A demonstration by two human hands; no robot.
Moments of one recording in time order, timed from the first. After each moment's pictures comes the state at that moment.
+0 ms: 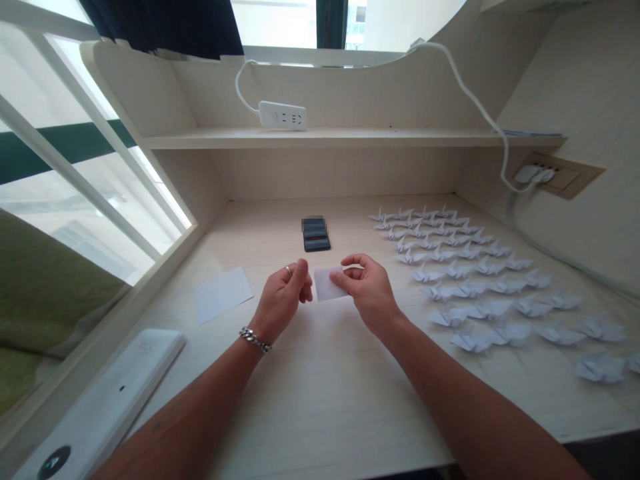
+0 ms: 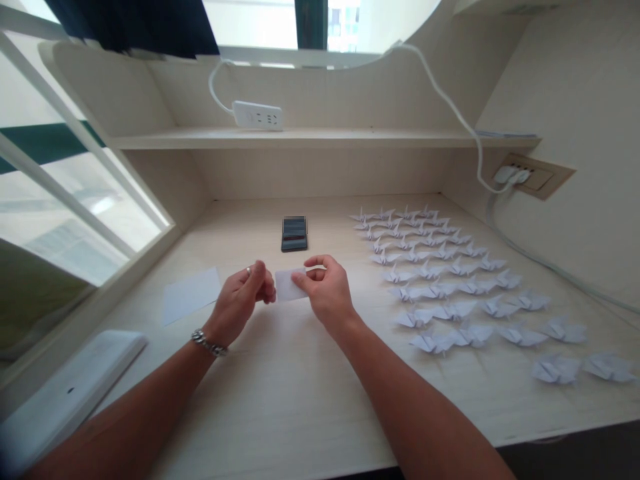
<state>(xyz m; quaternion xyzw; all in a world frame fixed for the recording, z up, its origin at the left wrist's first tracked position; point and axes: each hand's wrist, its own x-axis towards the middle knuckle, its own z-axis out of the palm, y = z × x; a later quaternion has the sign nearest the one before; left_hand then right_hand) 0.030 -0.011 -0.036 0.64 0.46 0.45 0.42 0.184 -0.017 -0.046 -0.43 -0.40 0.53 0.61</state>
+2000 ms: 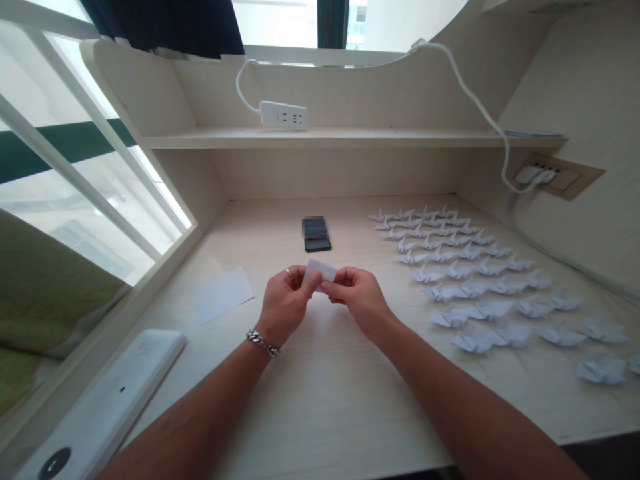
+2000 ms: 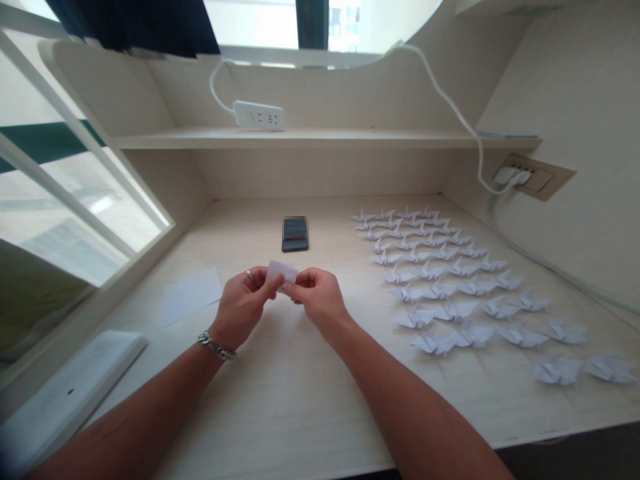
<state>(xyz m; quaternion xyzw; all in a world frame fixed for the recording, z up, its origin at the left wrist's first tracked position) 0.038 -0.014 -0.035 0.57 0.46 0.51 0.44 0.176 -0.019 -0.046 -0.44 -0.42 0.57 0.55</state>
